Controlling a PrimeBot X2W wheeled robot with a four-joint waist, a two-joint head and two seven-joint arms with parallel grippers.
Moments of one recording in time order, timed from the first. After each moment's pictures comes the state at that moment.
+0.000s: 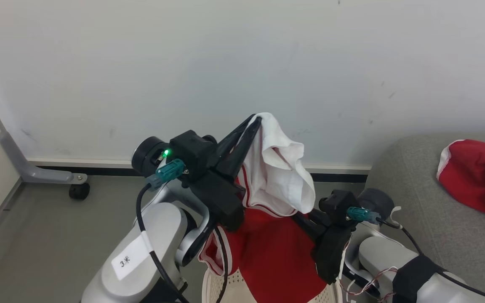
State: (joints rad) left arm -0.62 0.08 -0.57 0.30 -0.44 -0.11 -0.05; right arm -0.75 -0.25 1.20 0.70 0.66 0.12 -0.26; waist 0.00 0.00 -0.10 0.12
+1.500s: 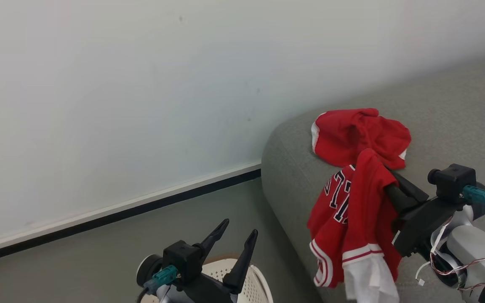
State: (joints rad) left arm -0.24 0.08 -0.59 0.35 -0.51 -0.07 -0.19; right arm -0.63 -0.57 0.96 0.42 0.87 0.04 -0.26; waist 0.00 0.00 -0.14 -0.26
